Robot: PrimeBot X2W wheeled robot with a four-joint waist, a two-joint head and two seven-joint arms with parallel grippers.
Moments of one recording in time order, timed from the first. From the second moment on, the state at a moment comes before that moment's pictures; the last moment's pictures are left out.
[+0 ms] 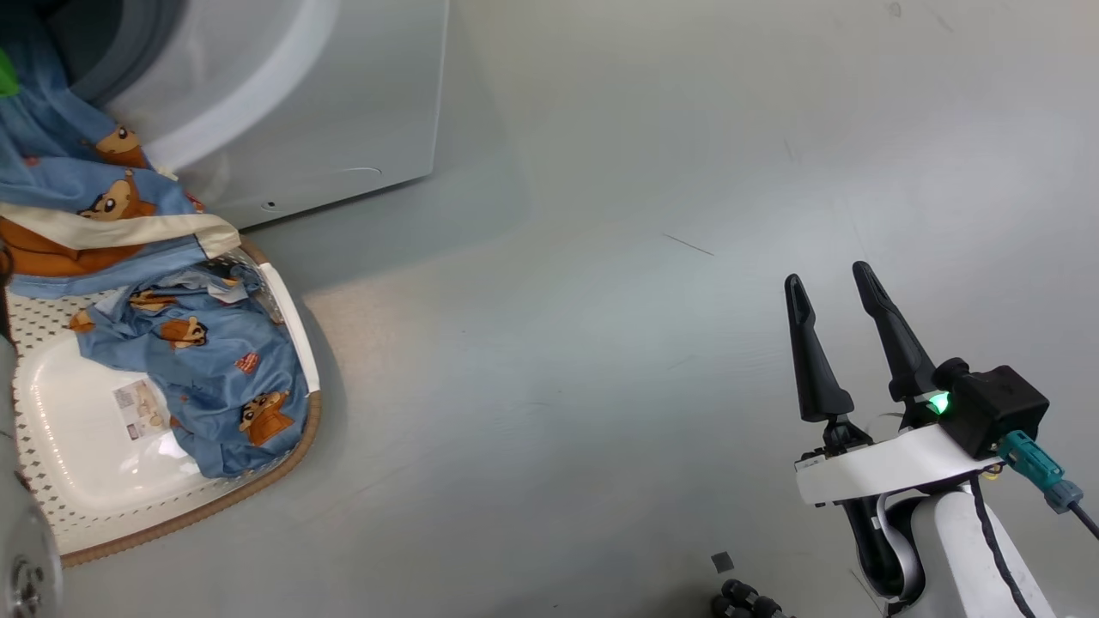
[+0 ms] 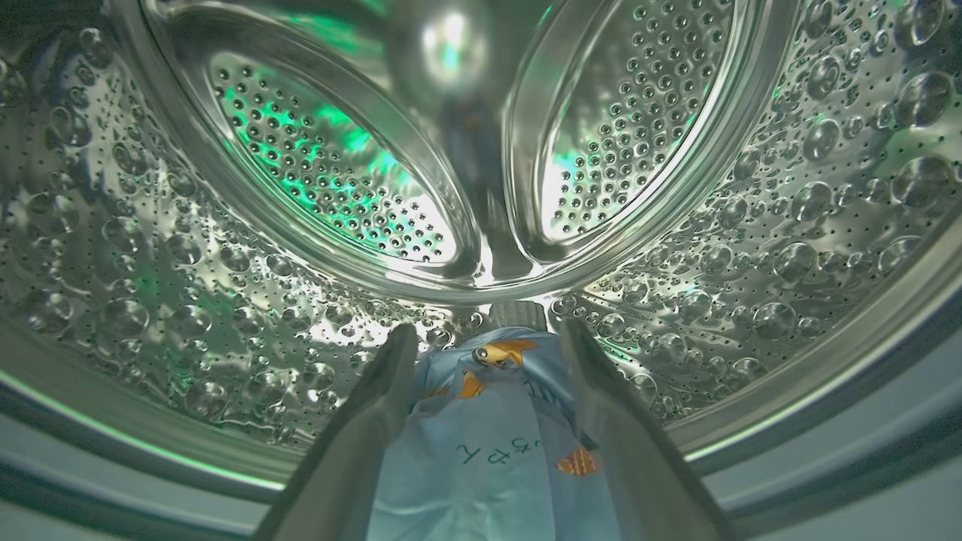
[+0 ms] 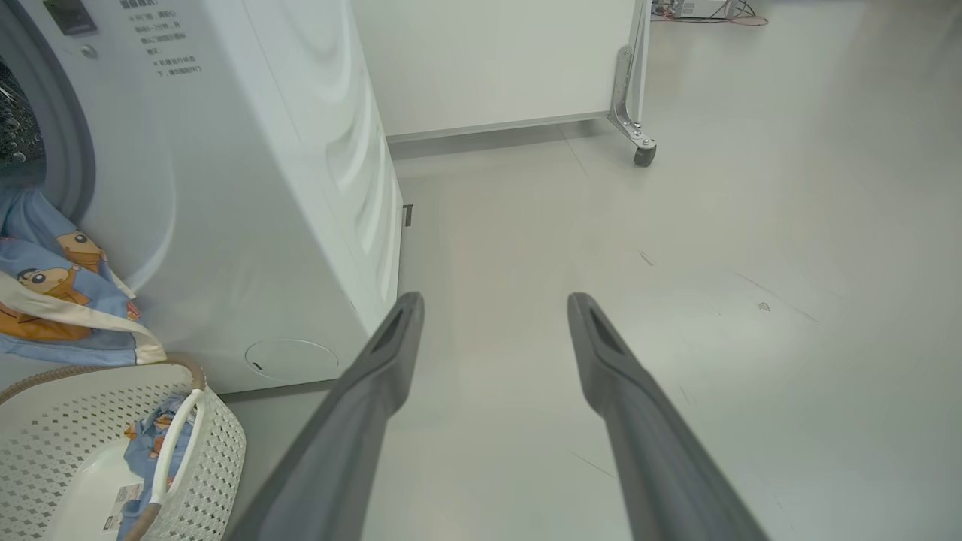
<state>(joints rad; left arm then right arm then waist) -1.12 0.27 0.04 0.93 -0.12 0.08 -0.16 -0.12 -0.04 0.18 0.05 0.25 0.12 -0.26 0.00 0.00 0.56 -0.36</state>
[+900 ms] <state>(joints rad) -0.78 0.13 0.02 0.78 -0.19 0.01 -0.25 -0.11 -0.07 0.14 0.04 0.23 0.12 -0.26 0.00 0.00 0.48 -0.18</state>
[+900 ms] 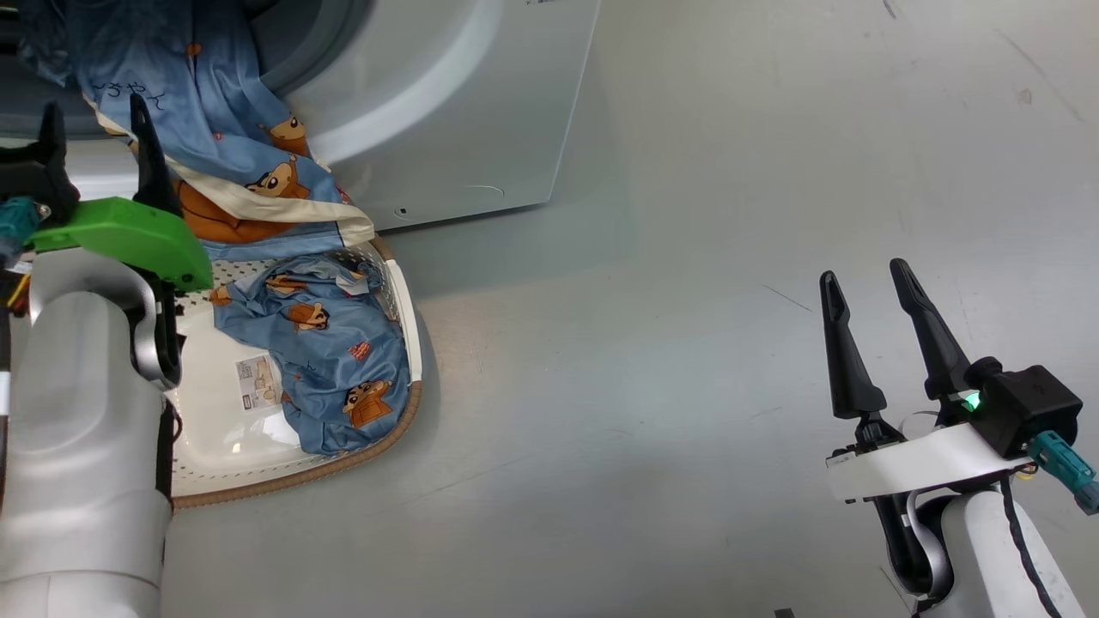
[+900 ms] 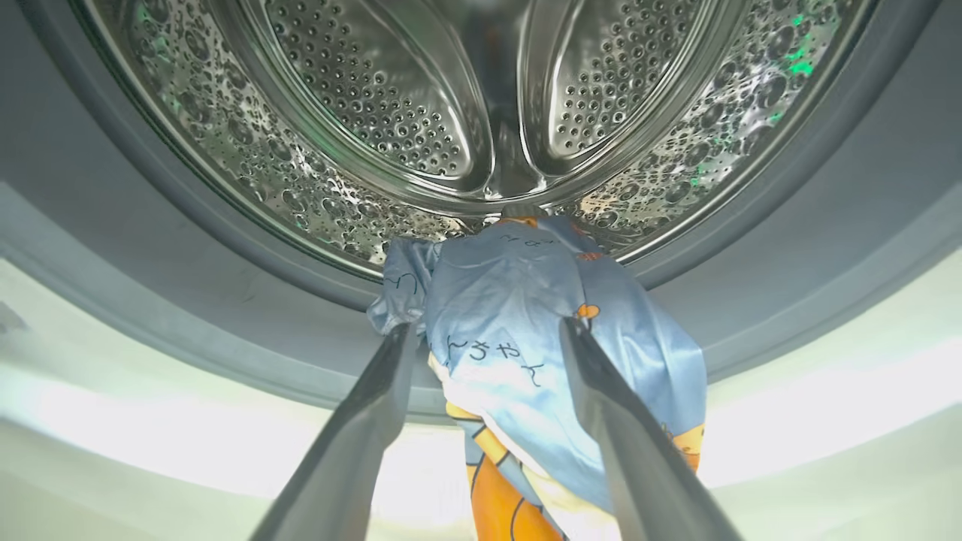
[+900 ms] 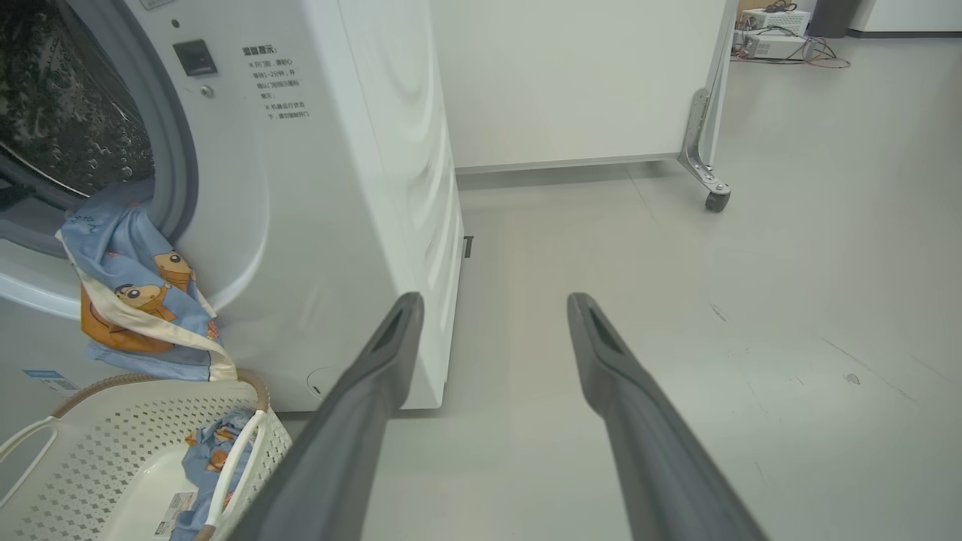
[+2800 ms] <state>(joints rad) -0.11 0.05 -0.04 0.21 -0.21 0.05 -0.25 -0.09 -0.13 0.12 0.07 0.22 0.12 -0.26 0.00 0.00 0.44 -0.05</state>
